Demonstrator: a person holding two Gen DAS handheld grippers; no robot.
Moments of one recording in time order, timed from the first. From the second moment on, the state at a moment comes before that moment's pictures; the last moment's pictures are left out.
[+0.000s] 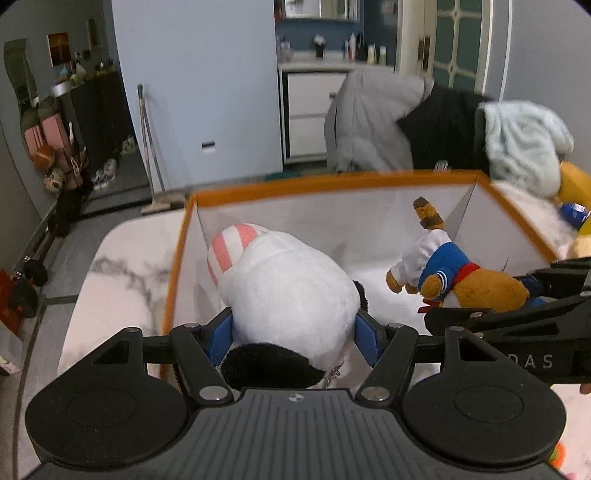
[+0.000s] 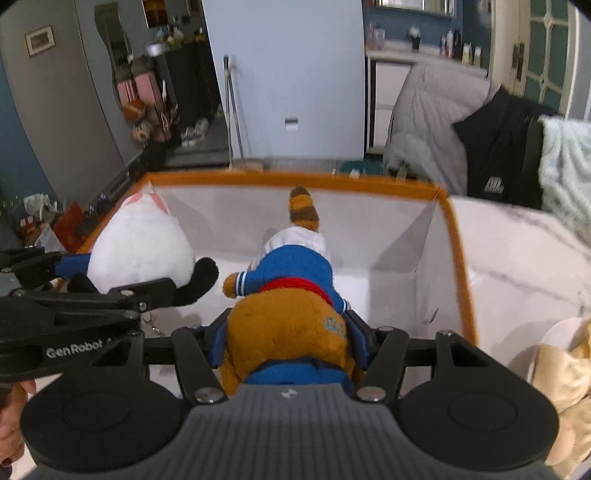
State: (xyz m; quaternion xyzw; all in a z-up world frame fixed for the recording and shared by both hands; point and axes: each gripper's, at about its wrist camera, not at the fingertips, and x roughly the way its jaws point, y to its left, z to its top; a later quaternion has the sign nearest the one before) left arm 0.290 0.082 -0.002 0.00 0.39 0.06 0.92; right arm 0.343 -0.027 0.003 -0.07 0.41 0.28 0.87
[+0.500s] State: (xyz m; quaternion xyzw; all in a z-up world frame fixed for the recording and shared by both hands) left arm 0.254 0.053 0.001 0.06 0.44 0.04 0.89; right arm 0.308 -0.044 -0.020 -0.09 0.48 0.28 0.83
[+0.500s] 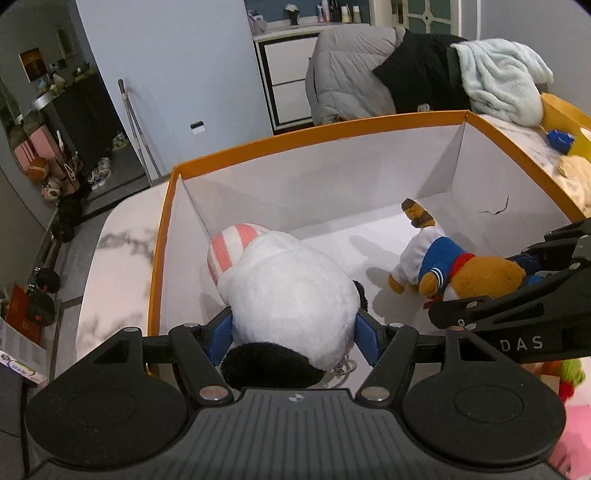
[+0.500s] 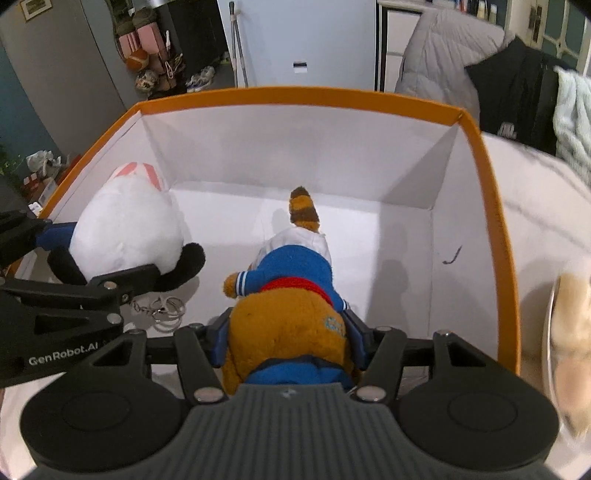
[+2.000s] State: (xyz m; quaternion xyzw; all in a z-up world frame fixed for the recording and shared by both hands) left arm 0.293 0.043 -0.001 0.12 0.52 0.02 0.84; right arm 0.336 -0.019 -0.006 -0.18 0.54 0.24 0.78
